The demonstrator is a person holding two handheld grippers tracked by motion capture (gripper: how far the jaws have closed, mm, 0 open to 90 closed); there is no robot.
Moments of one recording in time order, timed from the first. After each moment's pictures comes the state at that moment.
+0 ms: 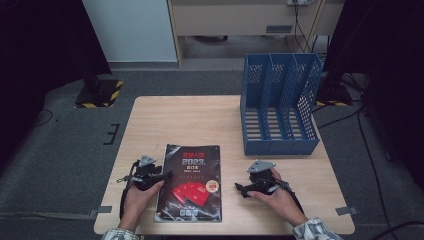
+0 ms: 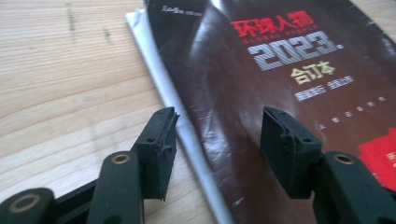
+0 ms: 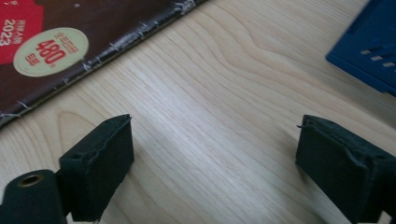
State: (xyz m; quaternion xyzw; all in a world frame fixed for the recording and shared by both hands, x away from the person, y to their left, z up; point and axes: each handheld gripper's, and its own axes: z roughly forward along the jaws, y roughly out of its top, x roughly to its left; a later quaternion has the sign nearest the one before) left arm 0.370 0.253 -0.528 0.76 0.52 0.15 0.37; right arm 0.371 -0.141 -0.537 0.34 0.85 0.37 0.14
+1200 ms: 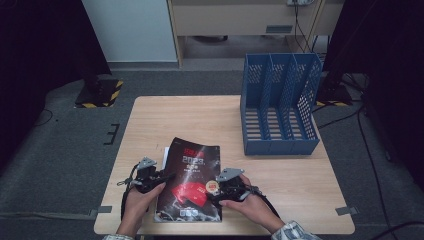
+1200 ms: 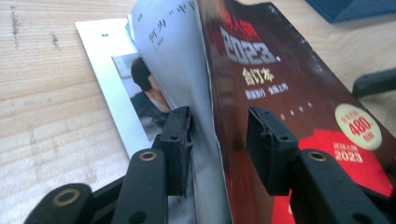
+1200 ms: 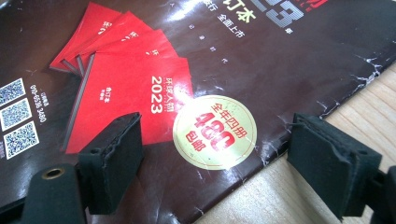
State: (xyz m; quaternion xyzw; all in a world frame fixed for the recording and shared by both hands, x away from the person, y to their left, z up) left arm 0.354 0.247 -0.518 0.75 0.50 0.10 0.42; right arm 0.351 -0.056 -0.537 0.28 0.87 0.40 0.09
